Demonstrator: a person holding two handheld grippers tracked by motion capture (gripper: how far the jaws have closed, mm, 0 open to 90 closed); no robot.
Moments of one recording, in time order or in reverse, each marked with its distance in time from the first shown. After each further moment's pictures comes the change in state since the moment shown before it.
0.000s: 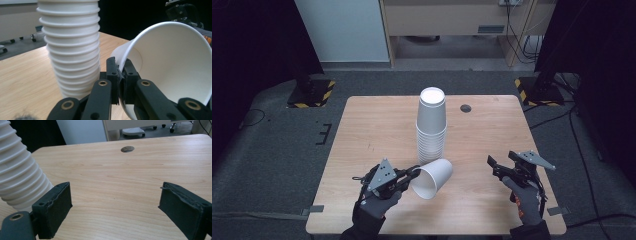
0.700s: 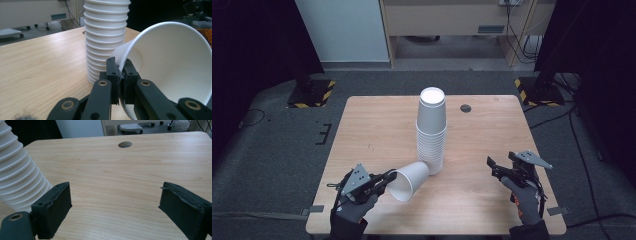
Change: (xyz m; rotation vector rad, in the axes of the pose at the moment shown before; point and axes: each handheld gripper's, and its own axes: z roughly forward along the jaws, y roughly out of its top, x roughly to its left) left arm 0.027 -0.020 -0.049 0.039 0.087 -0.076; right arm 0.000 -0.003 0.004 0.035 -0.022 -0.034
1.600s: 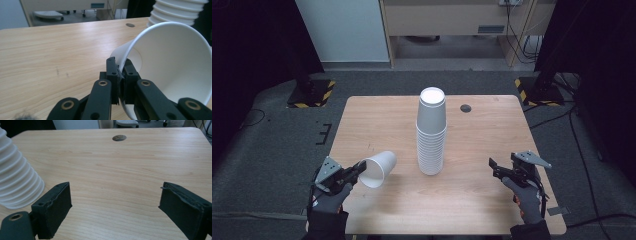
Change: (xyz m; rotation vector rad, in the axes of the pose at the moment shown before) left arm 0.057 -0.007 -0.037 0.064 0.263 -0.150; right arm -0.007 -0.004 0.003 0.044 -0.044 -0.036
